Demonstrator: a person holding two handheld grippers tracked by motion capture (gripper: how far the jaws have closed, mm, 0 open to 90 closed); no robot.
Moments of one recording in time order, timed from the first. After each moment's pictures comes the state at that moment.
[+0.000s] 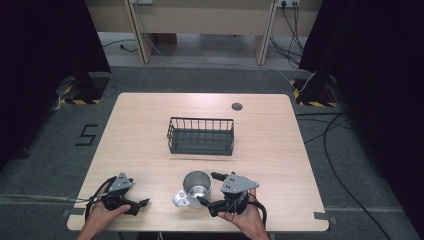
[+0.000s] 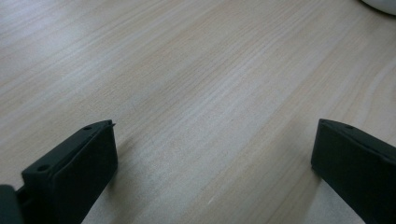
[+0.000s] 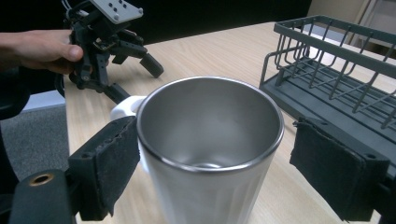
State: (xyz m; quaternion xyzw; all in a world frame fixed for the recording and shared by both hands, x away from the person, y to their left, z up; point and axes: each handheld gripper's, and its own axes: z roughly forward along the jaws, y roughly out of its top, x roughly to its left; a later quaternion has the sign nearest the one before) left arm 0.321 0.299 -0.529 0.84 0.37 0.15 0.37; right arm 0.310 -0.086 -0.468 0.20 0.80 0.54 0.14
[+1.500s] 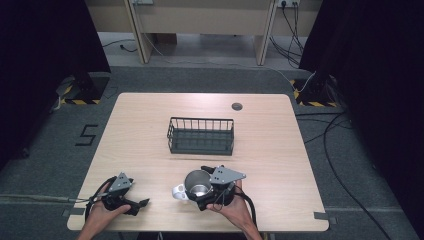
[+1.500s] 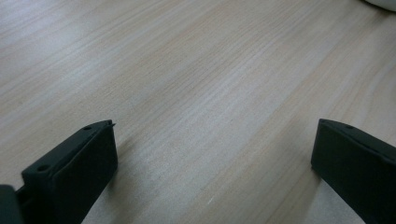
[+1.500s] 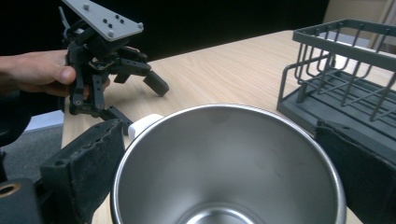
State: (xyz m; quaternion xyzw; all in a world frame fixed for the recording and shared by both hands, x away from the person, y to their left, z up) left arm 0.321 0.299 -0.529 0.84 0.36 0.15 0.37; right arm 0.336 -0.056 -0.482 0.20 0.79 0.57 0.10
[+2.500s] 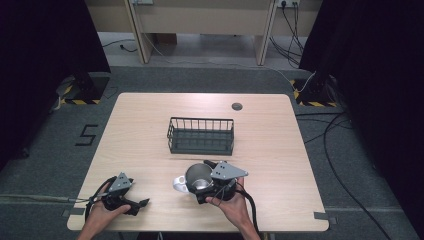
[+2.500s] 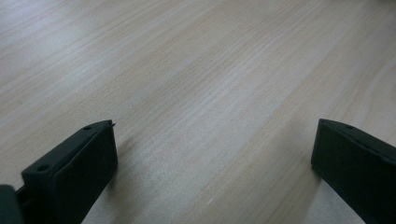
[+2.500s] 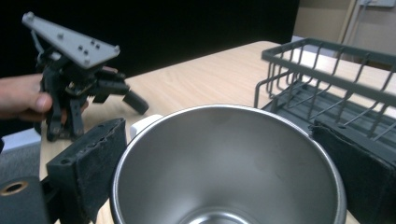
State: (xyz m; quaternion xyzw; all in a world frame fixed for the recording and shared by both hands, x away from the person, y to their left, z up) left arm 0.321 0.299 -0.529 0.84 0.36 0.15 0.37; right arm 0.338 -0.055 -0.466 0.24 0.77 0.58 0.14
